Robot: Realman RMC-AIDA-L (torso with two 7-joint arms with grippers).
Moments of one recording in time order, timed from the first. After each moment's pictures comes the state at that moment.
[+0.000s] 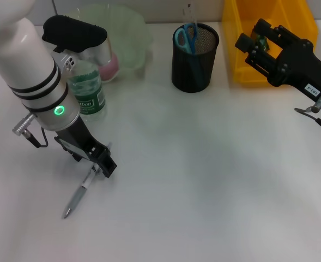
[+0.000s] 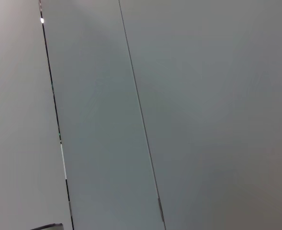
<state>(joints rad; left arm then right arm) -0.85 -2.08 1.46 0.93 2.69 1.54 -2.88 0.49 2.08 -0.80 -0.27 -1.26 -1.51 0.88</state>
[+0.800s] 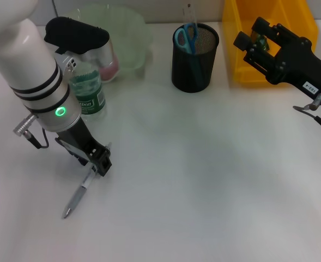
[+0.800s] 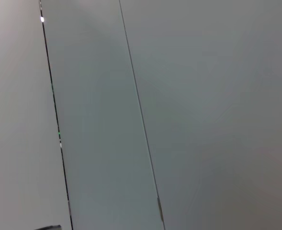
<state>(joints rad) -0.85 -2.08 1.47 0.93 2.68 1.54 -2.88 0.50 2.08 -0.80 -0.27 -1.26 -1.50 0.88</state>
